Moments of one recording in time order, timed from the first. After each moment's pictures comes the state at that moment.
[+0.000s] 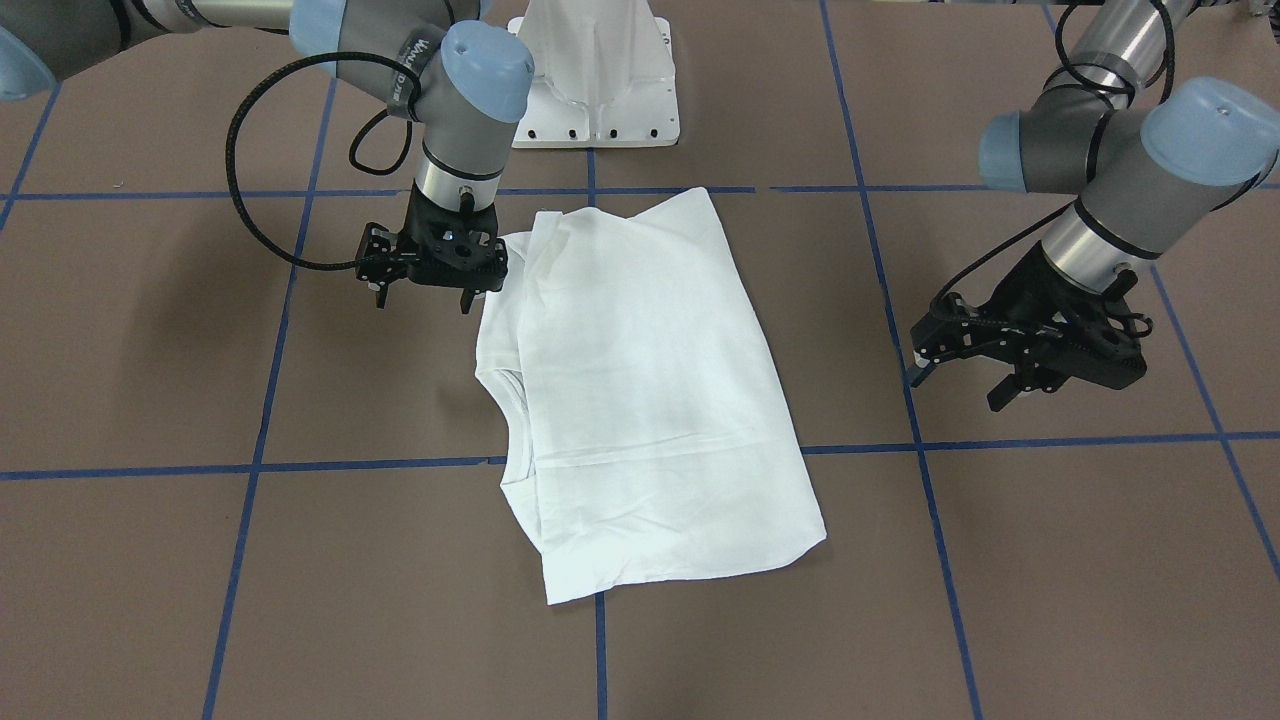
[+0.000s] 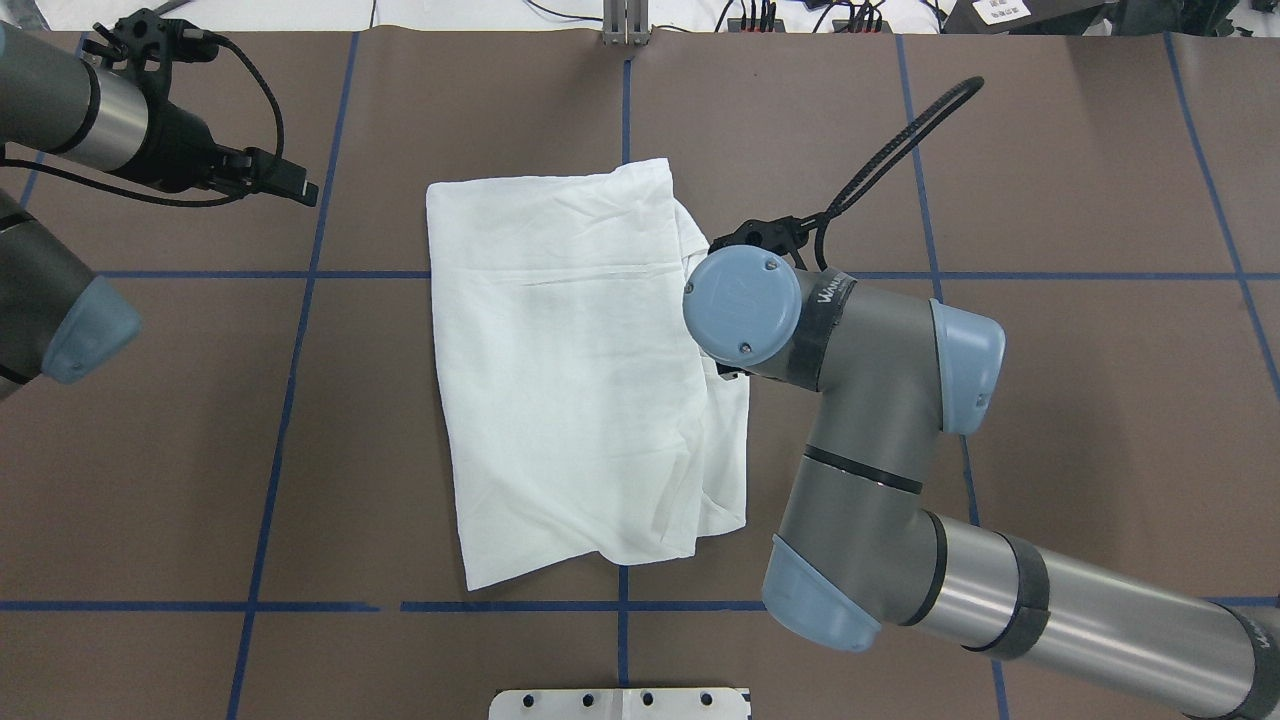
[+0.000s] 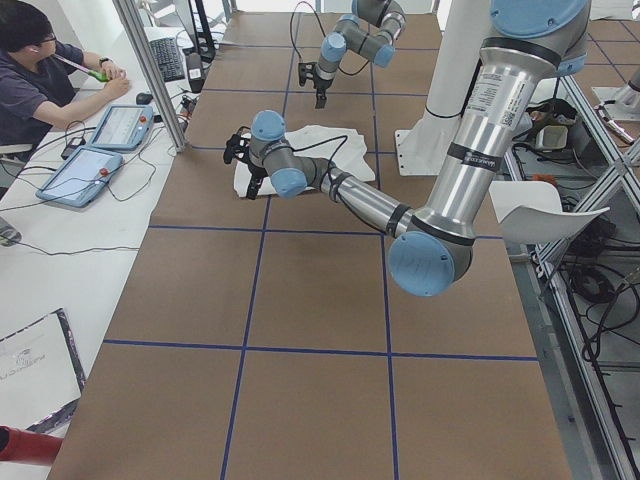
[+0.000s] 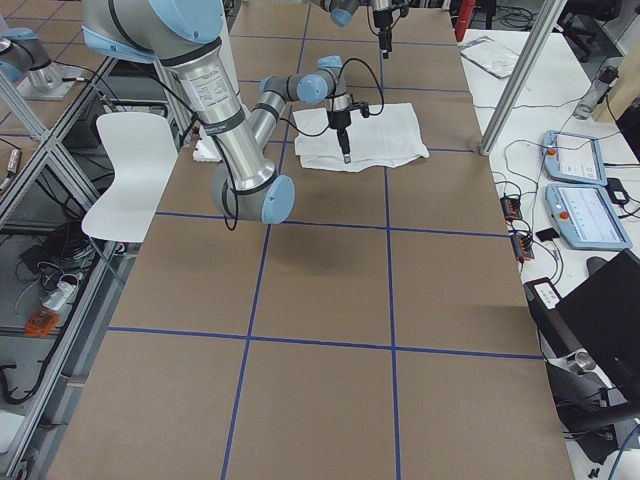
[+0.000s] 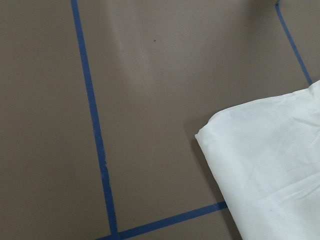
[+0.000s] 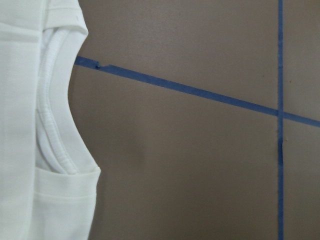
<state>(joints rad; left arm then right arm) -0.99 -1.91 -1.67 -2.14 -2.16 -0.85 0.46 -0.94 1.81 -1.94 1.54 1.06</state>
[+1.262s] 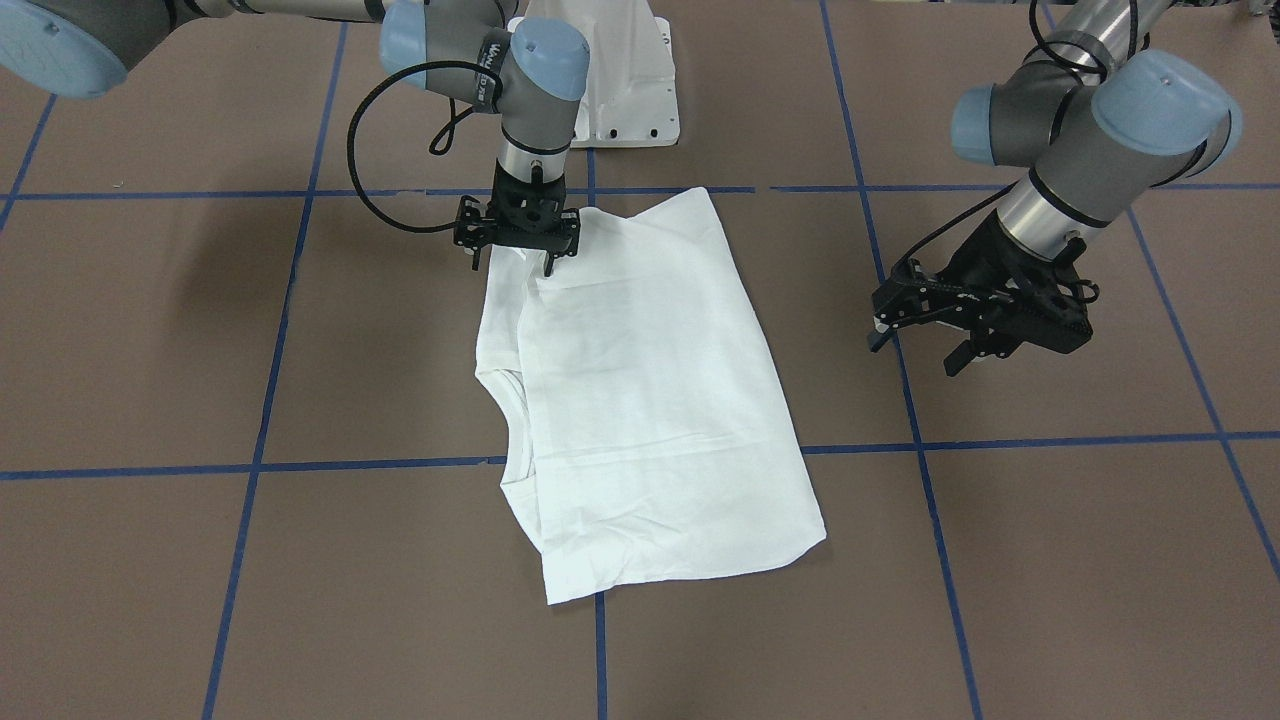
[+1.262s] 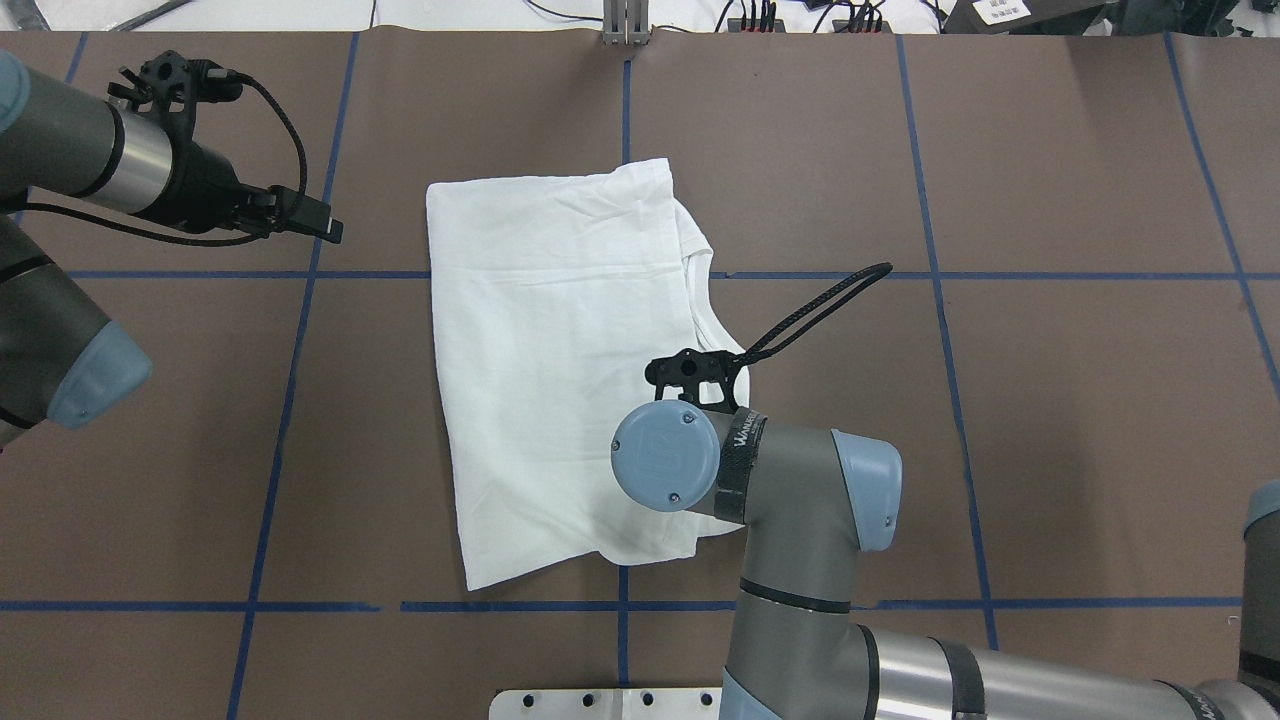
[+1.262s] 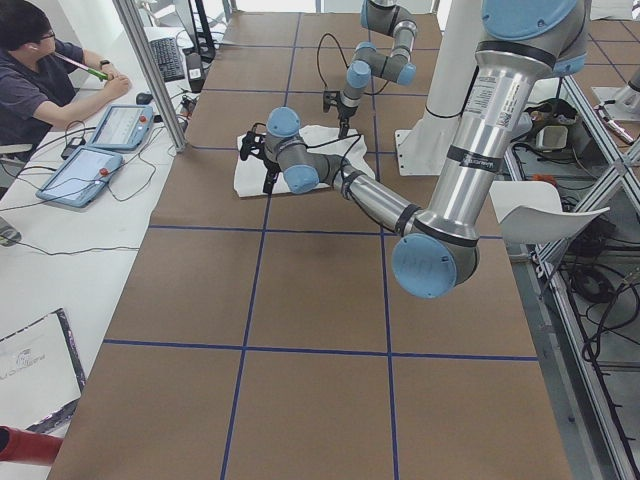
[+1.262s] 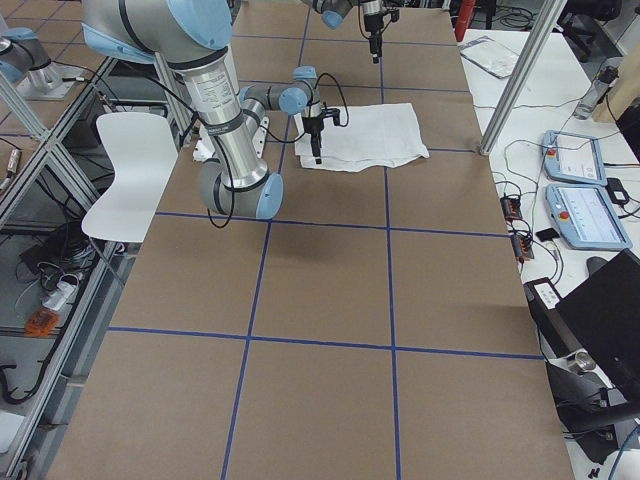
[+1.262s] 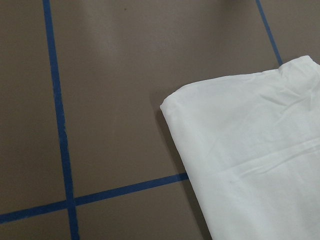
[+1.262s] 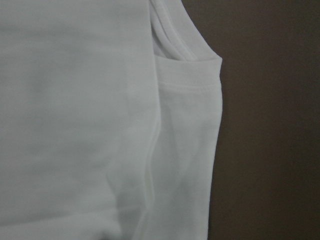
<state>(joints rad) -0.93 -1.88 -1.73 -2.14 -2.16 -0.90 0.30 -0.91 1.72 -1.89 1.54 1.27</state>
